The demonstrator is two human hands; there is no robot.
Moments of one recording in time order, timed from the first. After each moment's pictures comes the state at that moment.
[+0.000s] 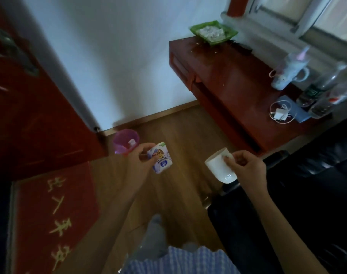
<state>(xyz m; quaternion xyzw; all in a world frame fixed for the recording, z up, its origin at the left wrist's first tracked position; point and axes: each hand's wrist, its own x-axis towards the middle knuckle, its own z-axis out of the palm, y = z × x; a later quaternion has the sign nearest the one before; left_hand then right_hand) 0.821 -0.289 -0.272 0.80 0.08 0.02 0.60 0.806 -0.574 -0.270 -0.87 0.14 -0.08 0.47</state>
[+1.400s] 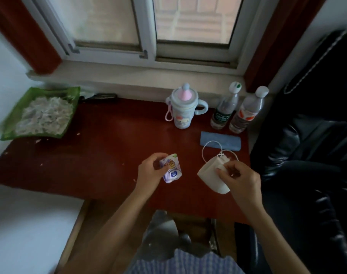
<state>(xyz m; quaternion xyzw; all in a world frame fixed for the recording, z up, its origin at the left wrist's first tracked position) 1.341 -0.651 -0.305 0.76 -0.33 -0.30 0.48 1.115 -0.763 -0.271 -0.74 0.51 -0.26 0.36</state>
